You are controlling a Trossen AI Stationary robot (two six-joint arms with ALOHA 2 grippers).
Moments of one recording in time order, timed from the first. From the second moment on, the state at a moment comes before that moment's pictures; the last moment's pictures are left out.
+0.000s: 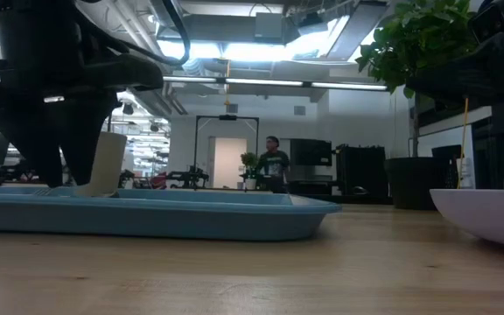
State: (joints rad) left arm -0.51 1.74 1.10 -0.86 -0.30 -1.93; right arm 0.47 0.82 0.01 0.76 0.50 0.00
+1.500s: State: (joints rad) left arm -0.44 1.76 1.09 -0.96 -0.37 -1.97; right arm 0.47 0.82 0.01 0.76 0.50 0.00
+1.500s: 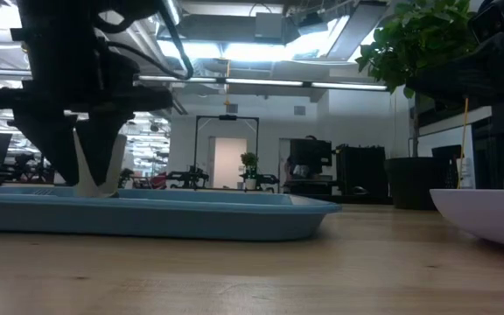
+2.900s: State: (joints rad) left arm -0.37 1.80 1.04 -0.89 -0.24 -1.95; right arm 0.47 0.82 0.01 0.77 0.49 0.00
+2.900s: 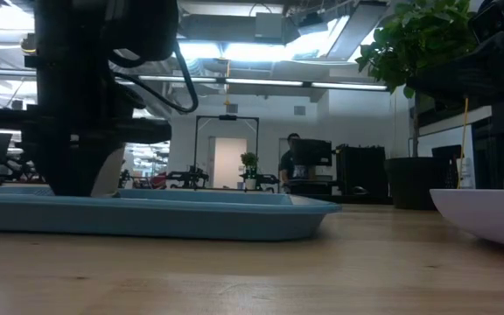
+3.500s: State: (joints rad) left arm -0.46 1.79 1.05 -0.96 -0.09 -2.04; right arm 0.47 0.82 0.01 0.77 0.49 0.03
